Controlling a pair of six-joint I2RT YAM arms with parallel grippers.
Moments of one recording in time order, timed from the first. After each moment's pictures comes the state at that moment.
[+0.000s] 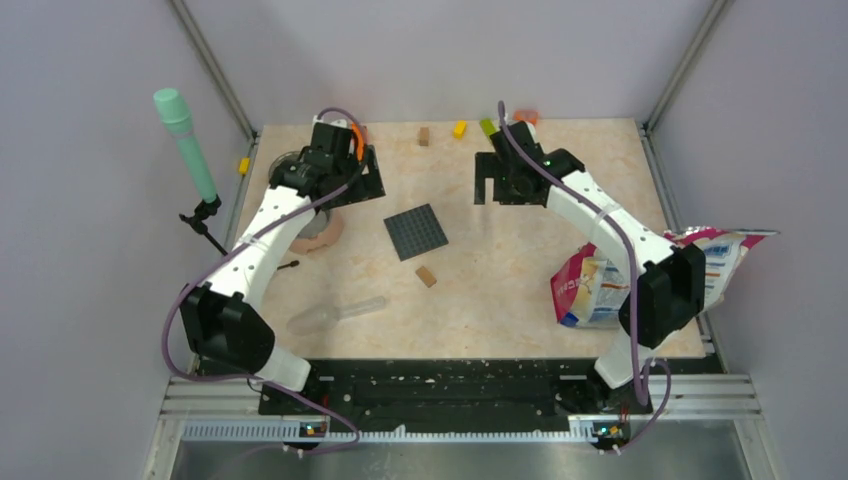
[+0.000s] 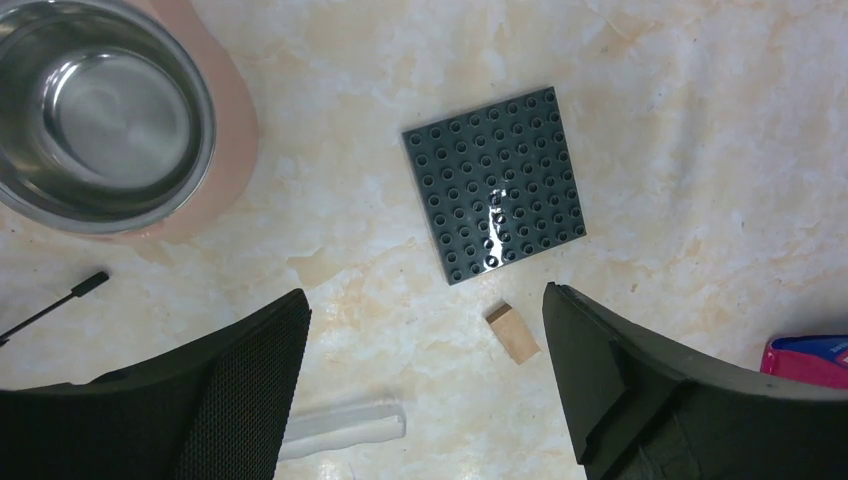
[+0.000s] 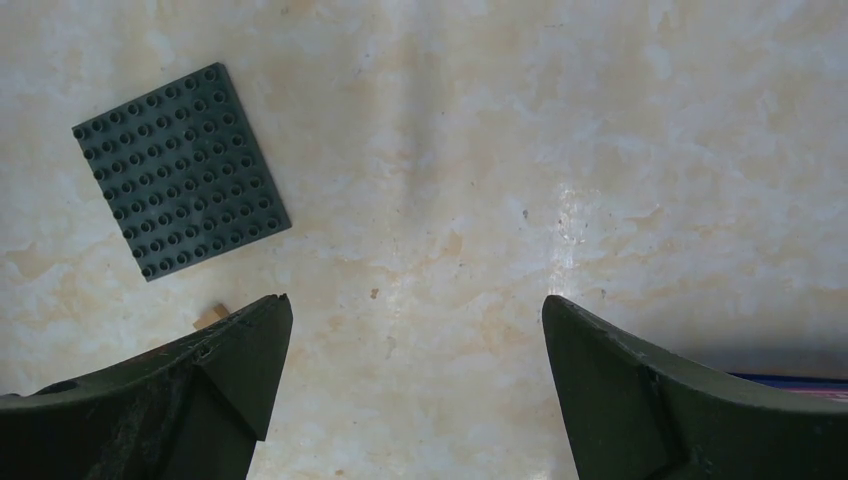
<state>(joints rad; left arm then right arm) -0.32 1.51 1.50 -0.80 -0.09 -0.47 0.56 1.67 1.59 -0.83 0.27 0.45</state>
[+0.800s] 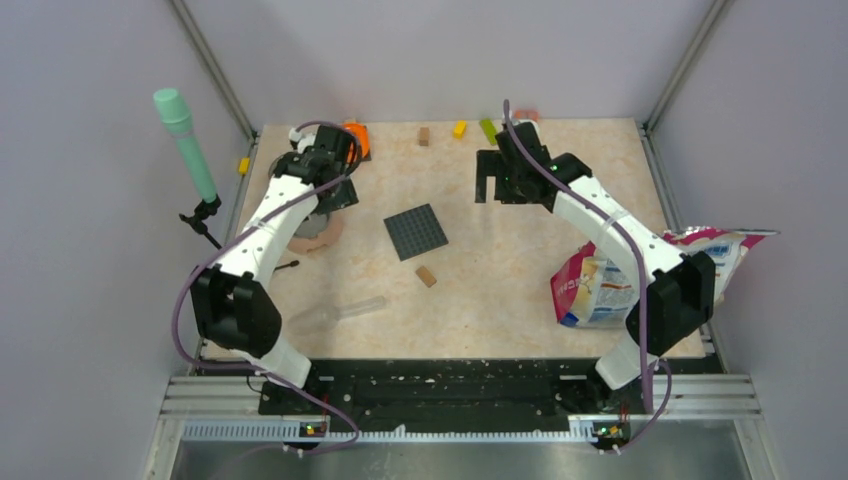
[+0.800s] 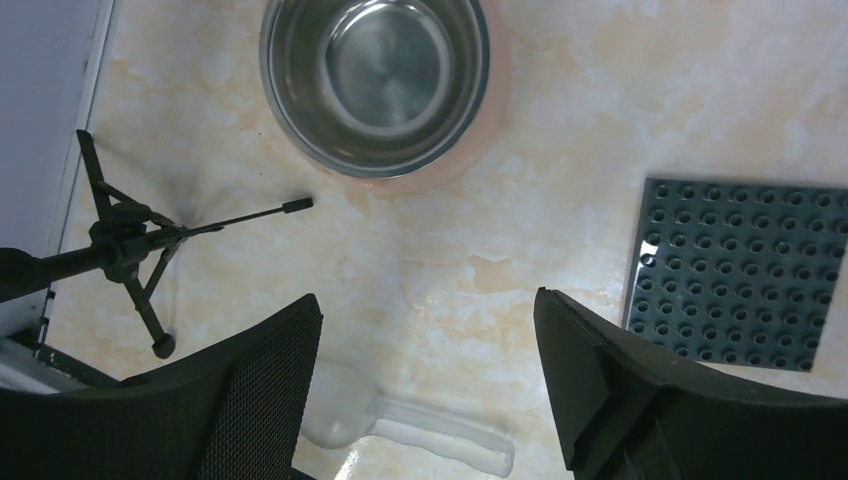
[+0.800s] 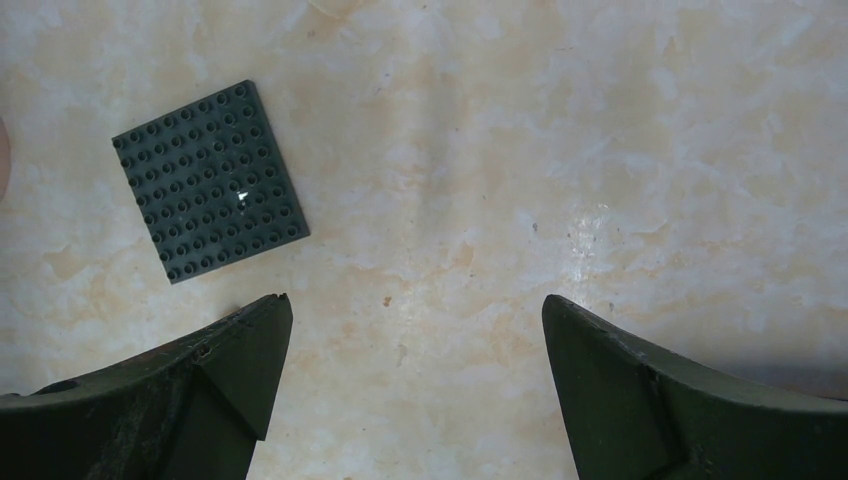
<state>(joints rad) -0.28 1.58 1.51 -0.99 -0.47 -0.59 0.56 1.61 1.54 -0.77 0.26 0.44</state>
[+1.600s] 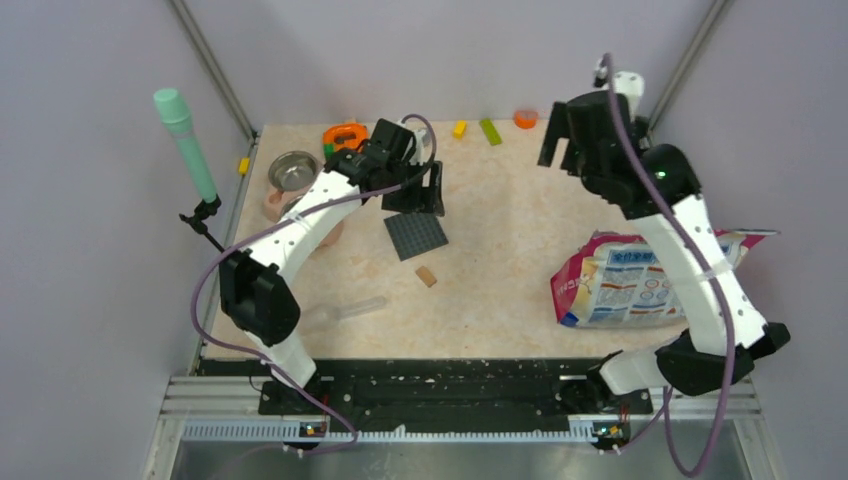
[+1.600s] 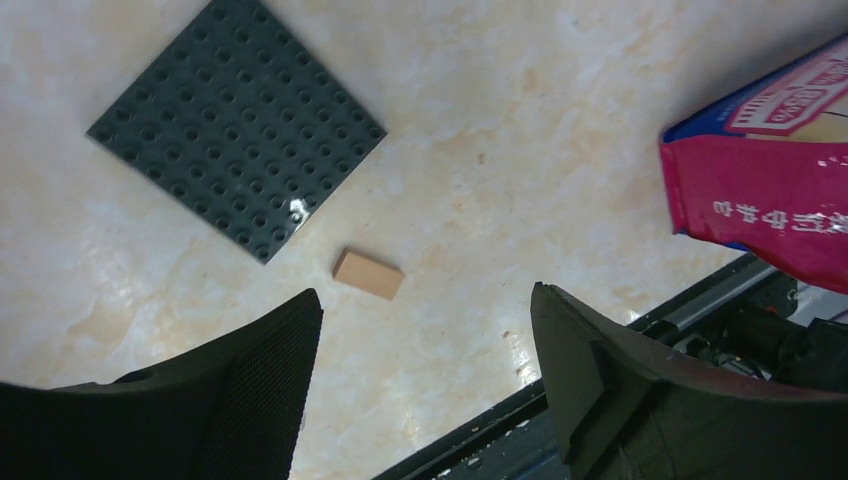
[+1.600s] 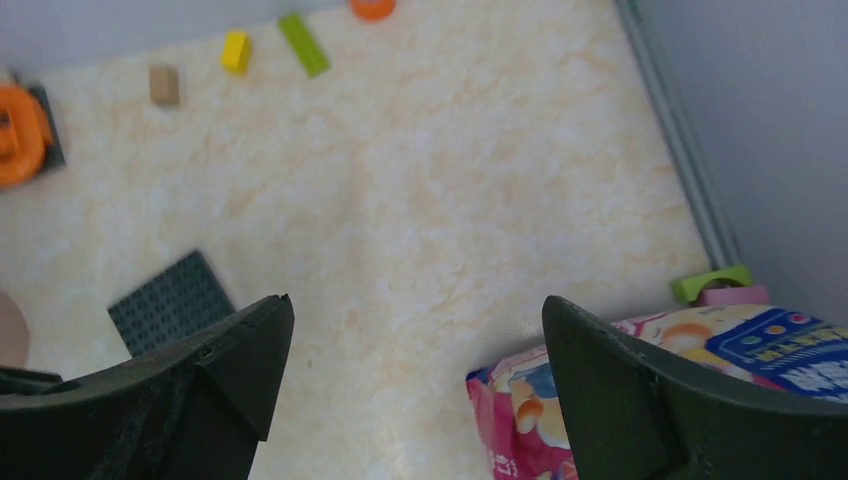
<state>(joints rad) -0.51 1.70 1.63 -0.85 0.17 -0.37 0.56 1.39 1.81 -1.05 0.60 0.42</state>
